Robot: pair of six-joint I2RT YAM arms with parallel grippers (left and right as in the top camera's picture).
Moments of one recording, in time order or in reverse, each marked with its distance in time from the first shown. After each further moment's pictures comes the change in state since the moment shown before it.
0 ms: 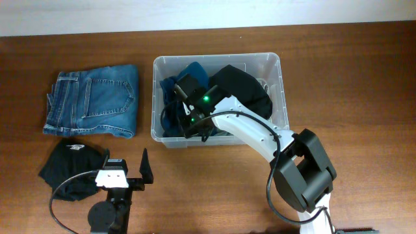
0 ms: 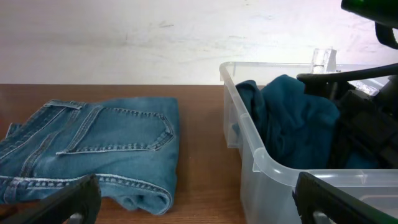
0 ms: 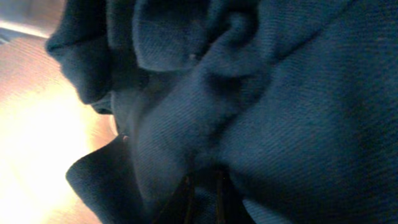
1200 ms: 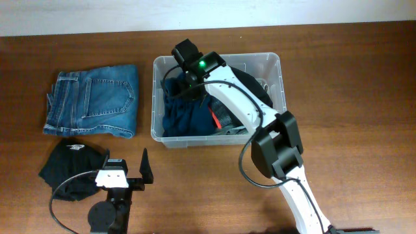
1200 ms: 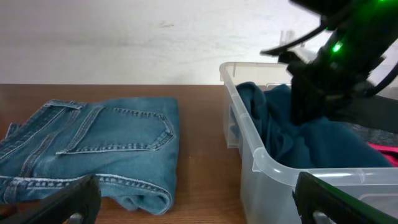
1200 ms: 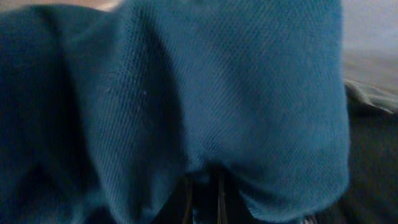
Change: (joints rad) left arm 0.000 0.000 0.000 0.000 0.000 0.000; right arm -0.102 0.379 0.622 -0.220 0.186 -0.060
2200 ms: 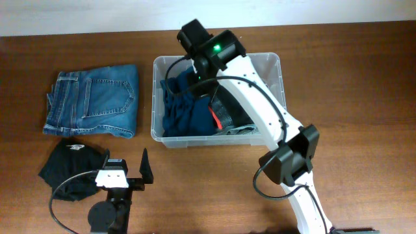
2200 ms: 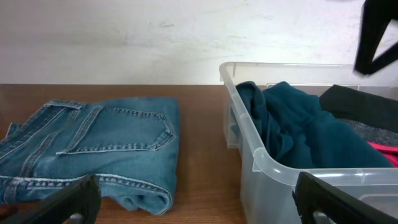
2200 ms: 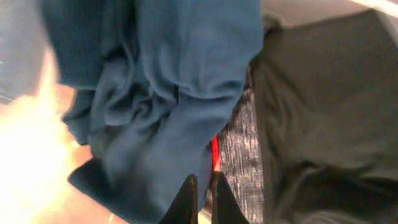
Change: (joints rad) left arm 0.000 0.000 0.000 0.000 0.000 0.000; right arm -0.001 -0.119 0.241 -0.422 -0.027 -0.050
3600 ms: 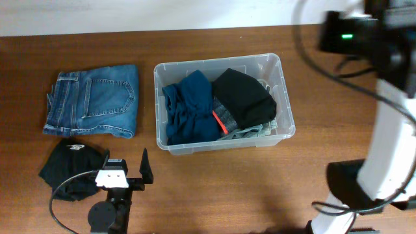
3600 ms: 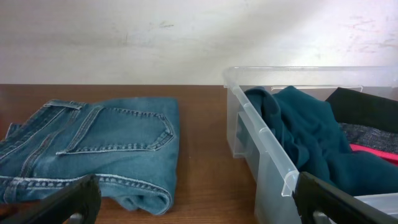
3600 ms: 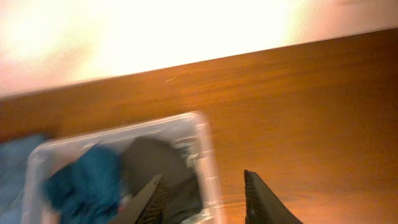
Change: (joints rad) left arm 0.000 0.000 0.000 0.000 0.000 0.000; right arm -0.535 -0.403 0.360 -0.183 0.060 -0.016
